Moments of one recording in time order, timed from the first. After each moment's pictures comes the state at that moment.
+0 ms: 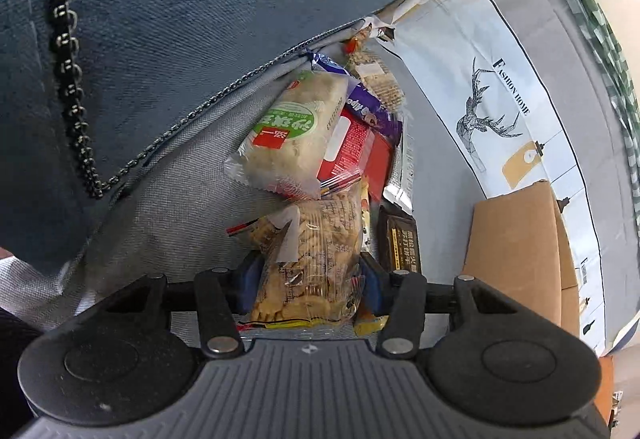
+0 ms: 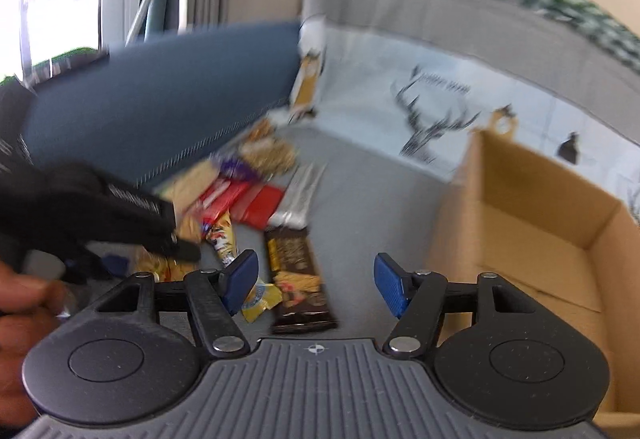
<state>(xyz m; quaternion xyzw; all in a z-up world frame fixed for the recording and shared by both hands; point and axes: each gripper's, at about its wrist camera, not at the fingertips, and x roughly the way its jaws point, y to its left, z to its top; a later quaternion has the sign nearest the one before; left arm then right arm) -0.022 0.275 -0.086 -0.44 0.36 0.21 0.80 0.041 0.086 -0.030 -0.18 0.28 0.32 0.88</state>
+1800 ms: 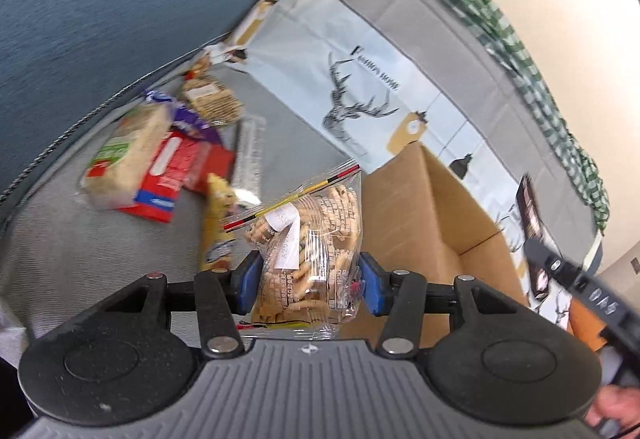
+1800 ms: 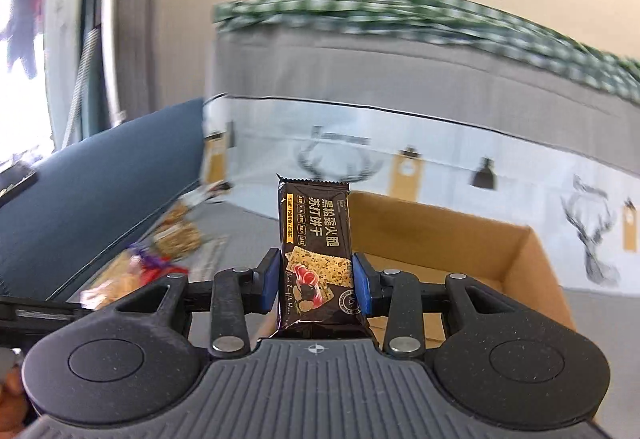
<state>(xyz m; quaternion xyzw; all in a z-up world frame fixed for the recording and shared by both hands) -0.002 0.187 -0.032 -0.35 0.28 0.10 0.89 0.096 -0.037 0.056 -0.08 0.22 0.27 0.93</state>
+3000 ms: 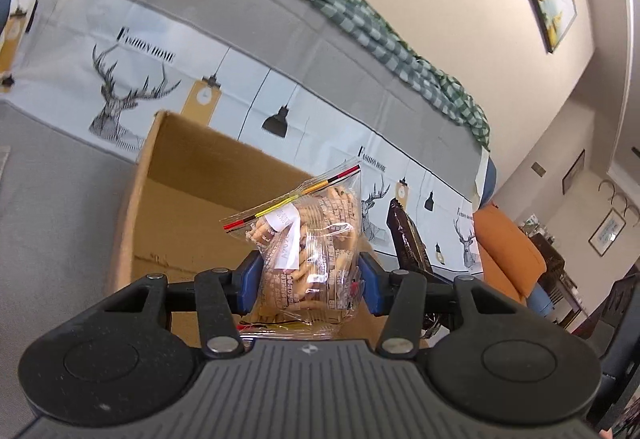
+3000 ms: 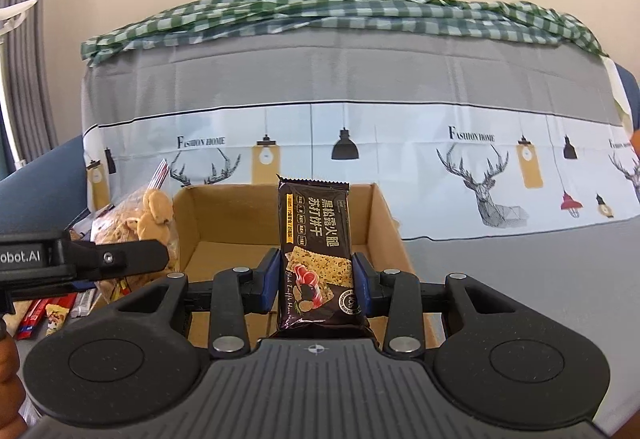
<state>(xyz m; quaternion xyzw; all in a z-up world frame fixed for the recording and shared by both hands) 0.106 0.034 0.003 -0.28 0.25 -0.12 0.92 0.114 -0.155 0.034 -0.01 0.23 0.13 0.96</state>
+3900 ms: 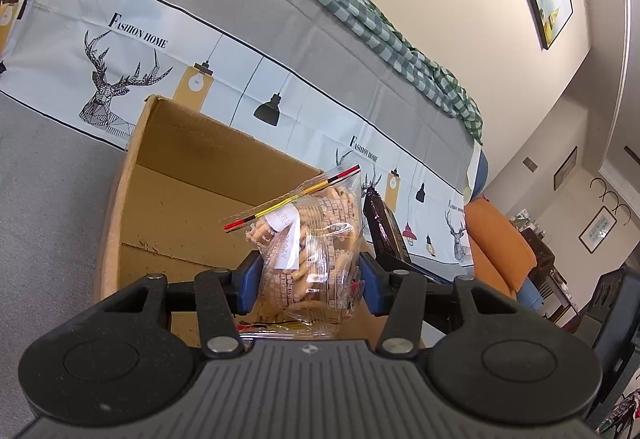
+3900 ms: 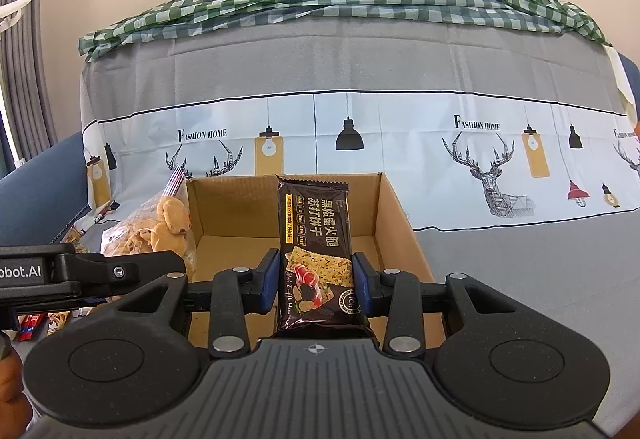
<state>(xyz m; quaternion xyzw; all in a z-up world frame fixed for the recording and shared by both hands) 0.110 0.031 0.000 -0.28 0.25 -0.14 0.92 0.120 -0.146 0.026 -0.01 0.23 0.13 0.96</state>
